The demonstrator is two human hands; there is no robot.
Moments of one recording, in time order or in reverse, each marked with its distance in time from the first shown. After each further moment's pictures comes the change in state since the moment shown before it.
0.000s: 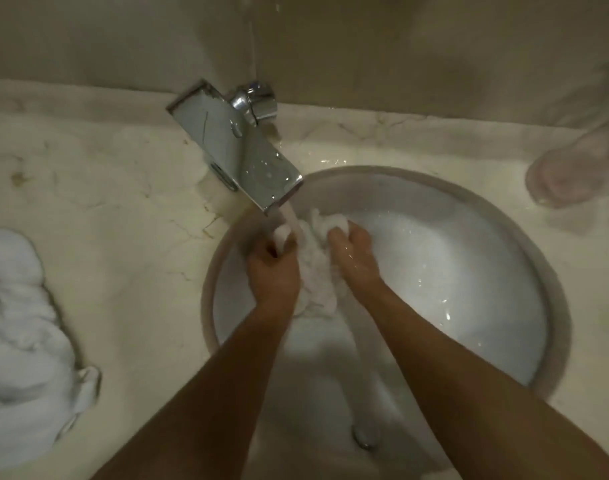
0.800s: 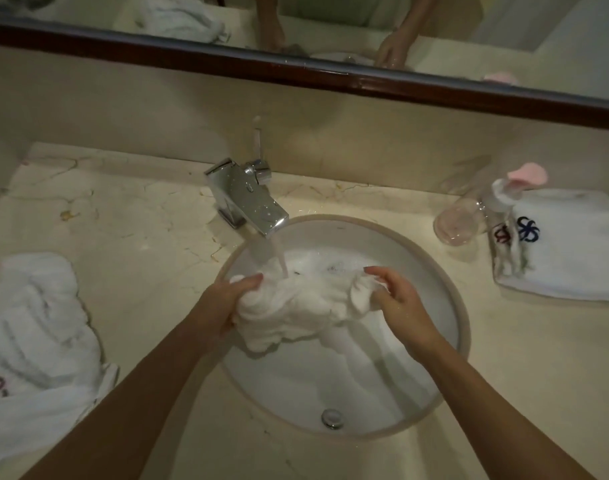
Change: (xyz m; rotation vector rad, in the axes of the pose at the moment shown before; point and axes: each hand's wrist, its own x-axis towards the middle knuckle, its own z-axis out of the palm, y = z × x) left_hand -0.040 0.040 -0.117 -0.238 -0.632 -0.180; right_hand -0.102 -0.039 -0.125 -0.149 -0.029 -0.107
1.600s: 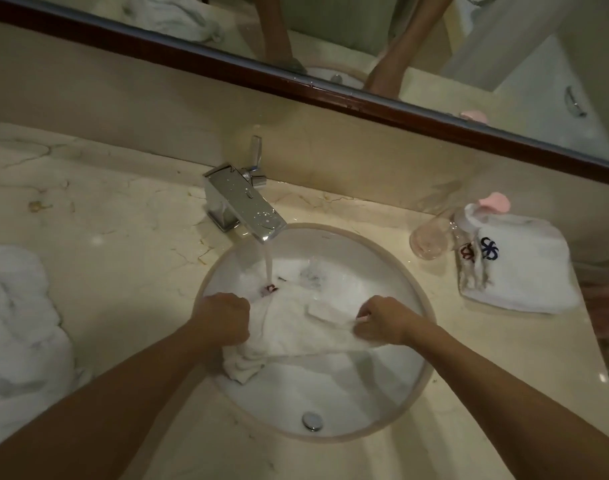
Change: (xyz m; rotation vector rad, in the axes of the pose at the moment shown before) left_hand 0.029 -0.008 0.010 1.844 -0.131 0.244; right_hand 0.014 -0.027 -0.018 -1.020 -0.447 0.237
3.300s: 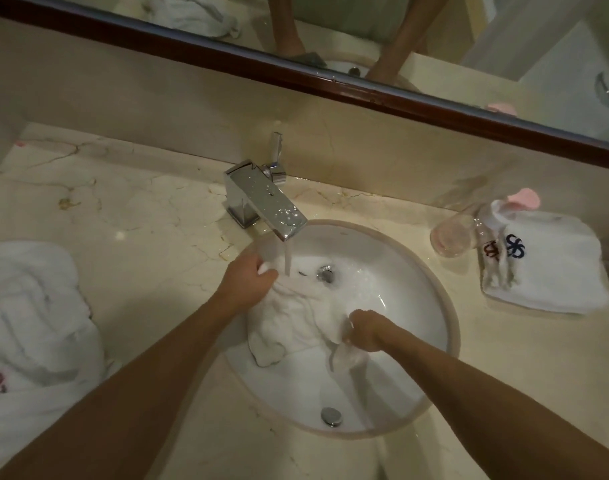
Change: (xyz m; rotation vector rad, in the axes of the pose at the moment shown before) left_hand 0.003 -0.010 -0.026 -1.013 0.390 -0.190; right_hand 0.040 -0.035 0.053 -0.116 -0.129 0.056
